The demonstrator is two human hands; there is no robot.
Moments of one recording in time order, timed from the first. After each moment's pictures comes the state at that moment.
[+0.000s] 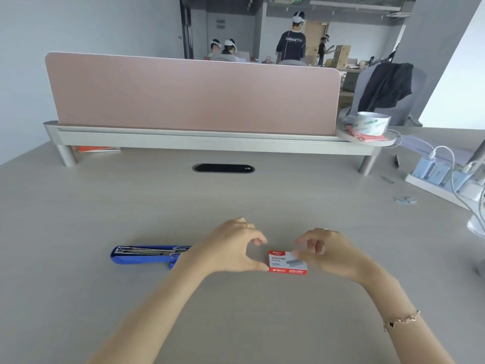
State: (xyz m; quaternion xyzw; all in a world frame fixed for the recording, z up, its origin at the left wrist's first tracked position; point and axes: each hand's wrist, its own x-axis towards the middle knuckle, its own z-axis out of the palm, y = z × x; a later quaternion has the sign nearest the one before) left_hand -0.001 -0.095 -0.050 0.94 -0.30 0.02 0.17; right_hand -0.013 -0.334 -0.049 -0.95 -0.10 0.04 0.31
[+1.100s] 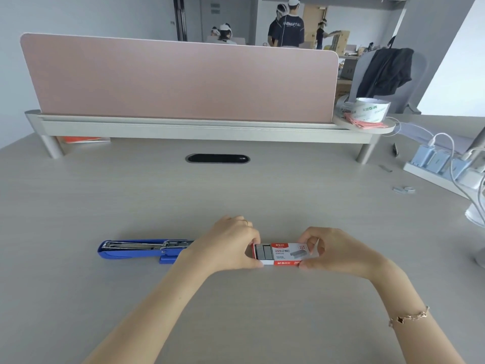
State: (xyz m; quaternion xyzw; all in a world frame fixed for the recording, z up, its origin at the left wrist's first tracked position) left_hand -0.002 -0.108 -0.055 0.95 -0.30 0.01 0.10; right_hand -0.013 -0.350 -0.052 -0.94 -0.11 0.13 0.30
